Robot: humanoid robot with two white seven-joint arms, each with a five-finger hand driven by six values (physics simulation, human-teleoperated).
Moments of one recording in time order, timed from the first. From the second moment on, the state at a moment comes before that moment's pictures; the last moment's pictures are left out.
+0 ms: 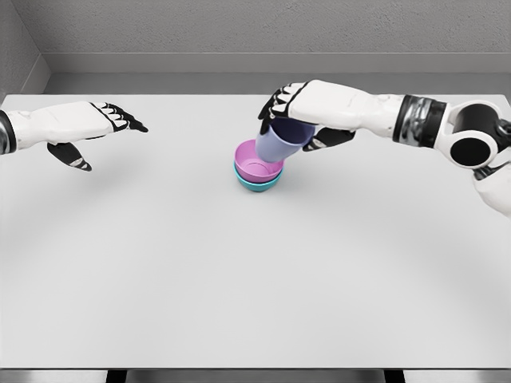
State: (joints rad) left arm -0.80 0.85 -0.72 -1.25 -0.39 -0.61 -0.51; right arm -0.84 -0.64 0.76 -1.54 0.25 -0.41 0.48
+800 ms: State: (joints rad) left arm -0.80 0.85 -0.72 -1.25 -0.38 -0.61 -0.51; right arm -0.87 -0.57 0.82 -1.41 0.25 -0.42 0.48
